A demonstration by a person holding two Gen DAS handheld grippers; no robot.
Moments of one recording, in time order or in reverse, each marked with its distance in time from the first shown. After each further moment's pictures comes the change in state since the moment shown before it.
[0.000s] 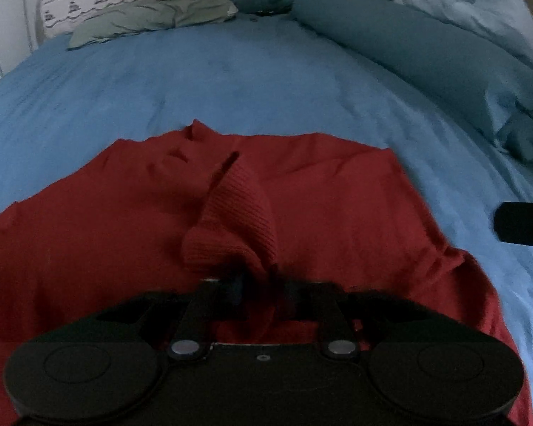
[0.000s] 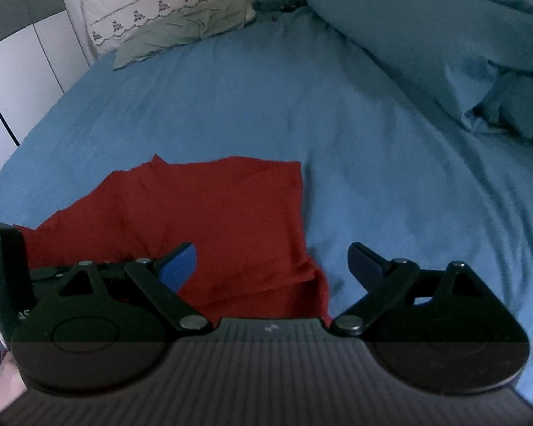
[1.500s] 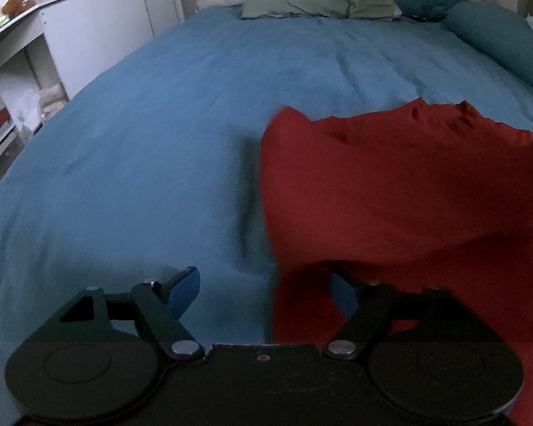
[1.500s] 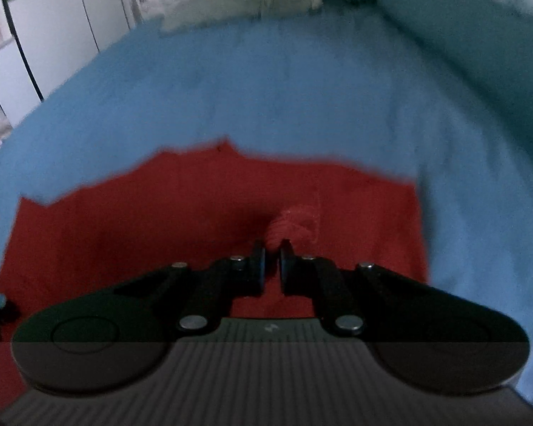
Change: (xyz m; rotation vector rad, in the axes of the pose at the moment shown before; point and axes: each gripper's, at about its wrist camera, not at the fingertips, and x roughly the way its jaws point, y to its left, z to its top) left arm -0.079 0.203 -0.081 -0.163 0.023 0.390; right arm 0.045 0.086 0.028 -0.218 -0.048 0.025
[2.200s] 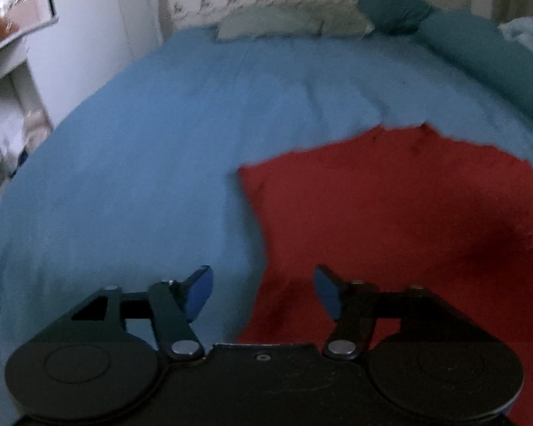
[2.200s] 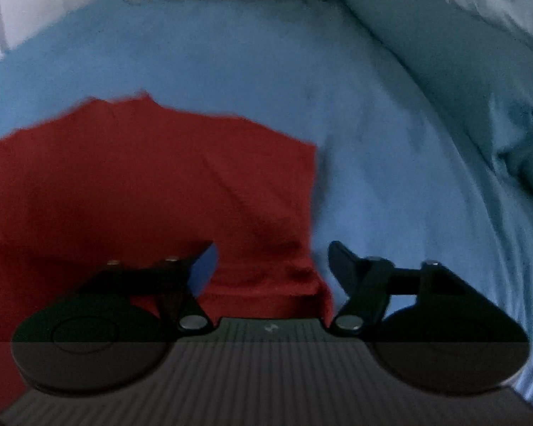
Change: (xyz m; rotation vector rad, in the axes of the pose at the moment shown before) left arm -0.036 -0.017 0.020 0.037 -0.069 -0.079; right arm -0.011 -0.040 -0.054 -0.102 0.059 -0.080
